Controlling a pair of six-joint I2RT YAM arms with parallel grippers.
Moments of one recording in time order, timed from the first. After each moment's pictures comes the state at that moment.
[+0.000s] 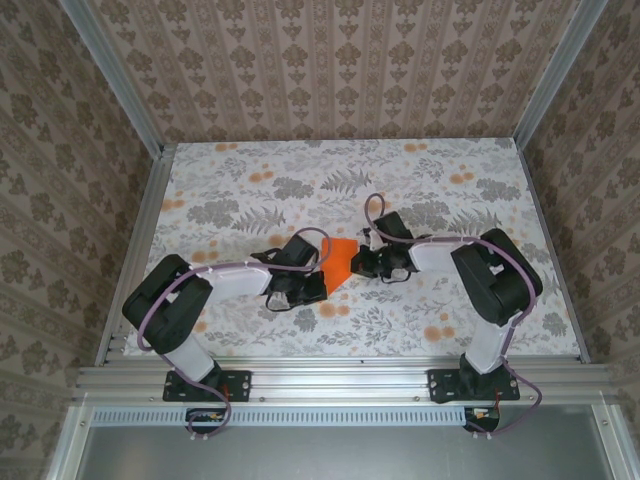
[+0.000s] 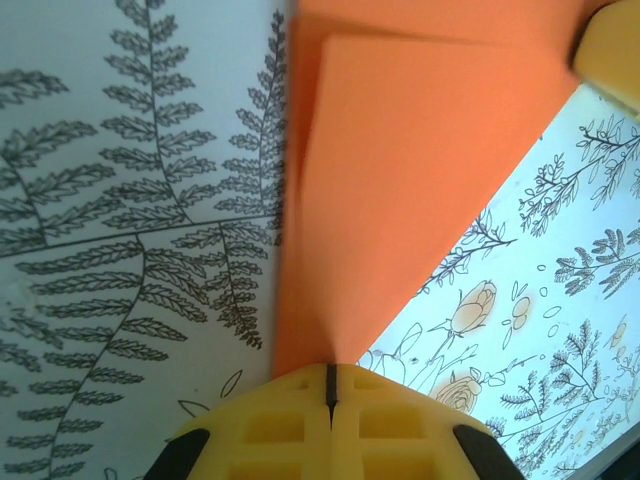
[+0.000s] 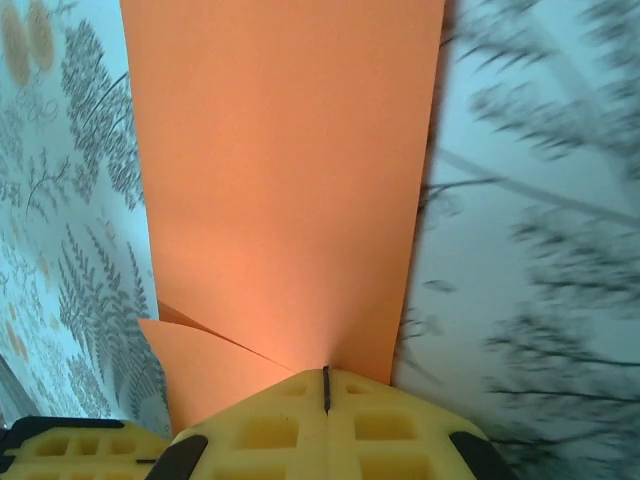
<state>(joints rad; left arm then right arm) -0.80 1.63 0.77 -0.26 0.34 -0.86 0.43 1.80 0.86 -0.08 -0.48 0.66</state>
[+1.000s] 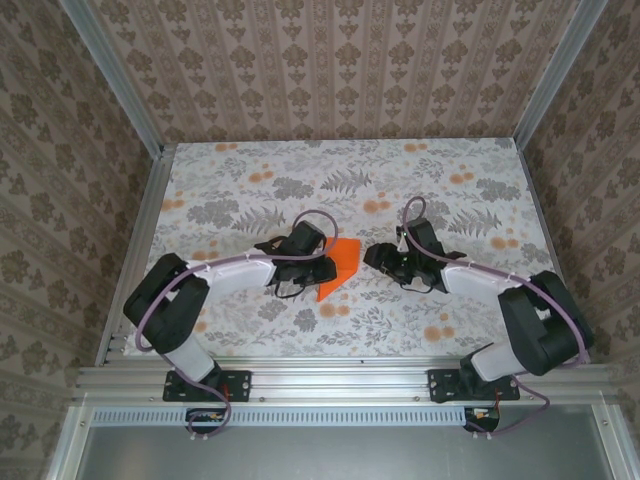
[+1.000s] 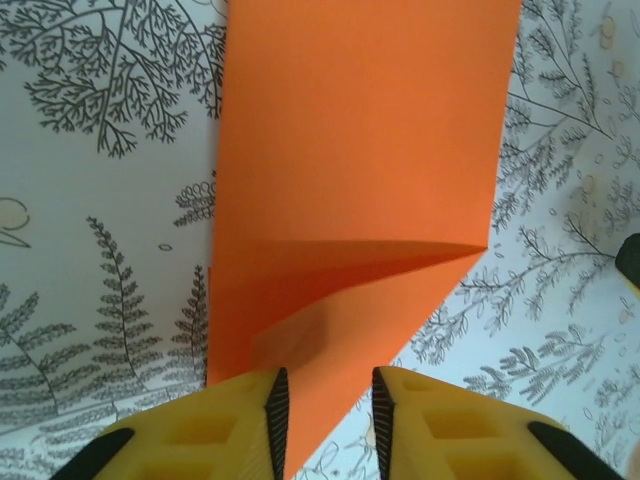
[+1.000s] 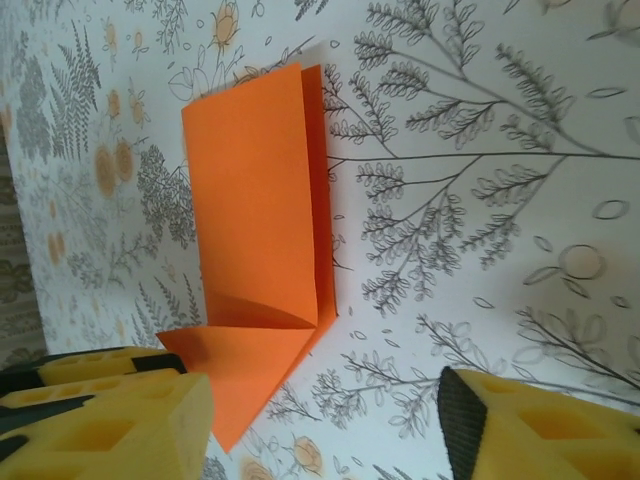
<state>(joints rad) -0.81 1.64 0.89 -0.25 0.16 -0.84 0.40 1.47 0.63 0.00 -0.37 0.89</state>
